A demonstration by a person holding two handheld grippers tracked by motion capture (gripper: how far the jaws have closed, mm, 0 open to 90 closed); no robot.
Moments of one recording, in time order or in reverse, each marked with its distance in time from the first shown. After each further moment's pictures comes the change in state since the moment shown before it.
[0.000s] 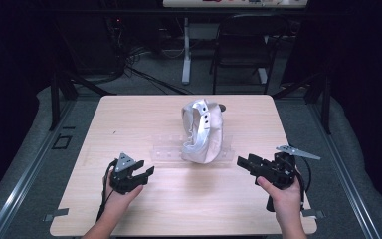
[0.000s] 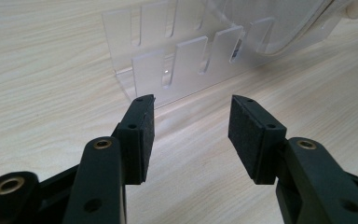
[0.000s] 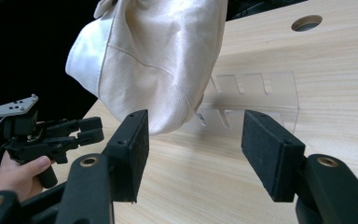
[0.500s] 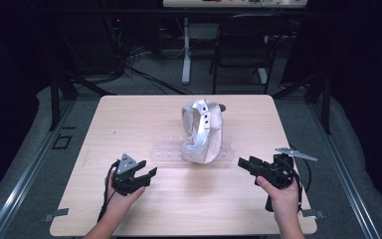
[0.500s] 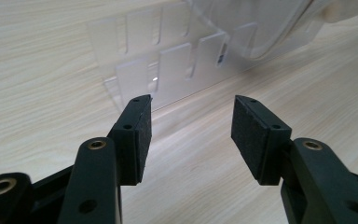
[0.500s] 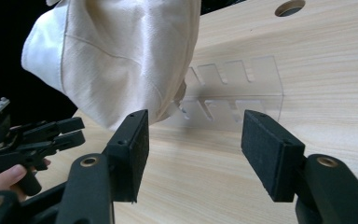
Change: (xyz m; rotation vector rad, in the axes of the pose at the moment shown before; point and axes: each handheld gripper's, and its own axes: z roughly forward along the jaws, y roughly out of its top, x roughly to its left) left arm -0.010 0.002 0.000 -0.031 -0.032 0.028; right arm -0.019 -0.009 0.010 0.010 -0.030 0.051
